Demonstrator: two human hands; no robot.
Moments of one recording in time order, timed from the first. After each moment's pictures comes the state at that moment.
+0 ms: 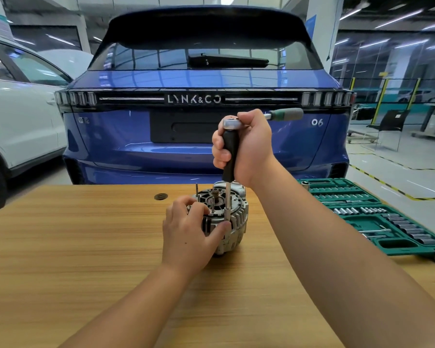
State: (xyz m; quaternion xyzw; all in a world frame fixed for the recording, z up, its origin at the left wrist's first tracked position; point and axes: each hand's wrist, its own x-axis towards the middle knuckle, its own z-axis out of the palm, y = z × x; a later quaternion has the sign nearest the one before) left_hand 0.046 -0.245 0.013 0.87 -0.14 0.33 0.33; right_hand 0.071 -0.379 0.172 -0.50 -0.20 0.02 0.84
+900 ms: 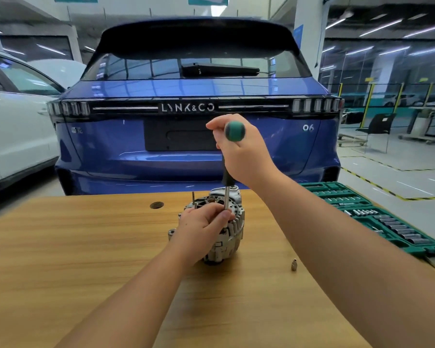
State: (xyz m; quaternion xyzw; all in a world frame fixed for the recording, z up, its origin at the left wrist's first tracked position) left_hand 0.059 -0.256 0.046 0.86 -0.19 0.06 0.47; right_hand 0.069 -0.389 0.171 -0.76 -0.26 -0.36 0.48
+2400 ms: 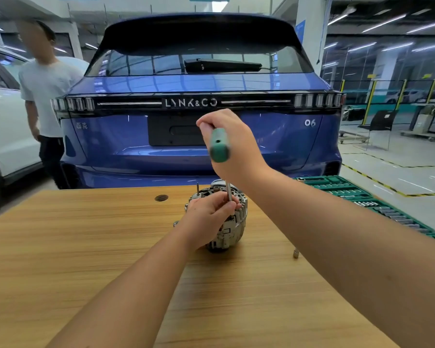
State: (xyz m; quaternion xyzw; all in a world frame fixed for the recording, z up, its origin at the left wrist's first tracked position) left_hand 0.057 -0.251 0.050 0.87 -0.21 0.01 0.45; right_hand 0.031 -0.355 0.168 -0.81 -0.24 -0.37 0.38
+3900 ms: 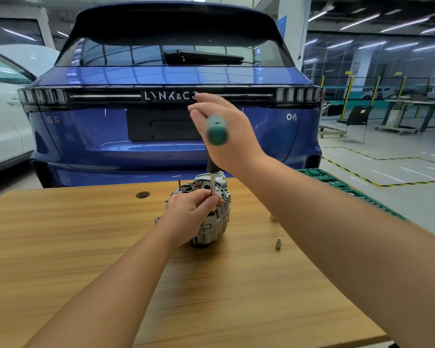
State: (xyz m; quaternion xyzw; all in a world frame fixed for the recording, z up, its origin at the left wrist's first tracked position) left_hand 0.056 -0.252 0.048 0.87 -0.21 0.06 0.44; right_hand 0.035 -0.380 0.172 -0.81 -0.23 -0.39 0.37
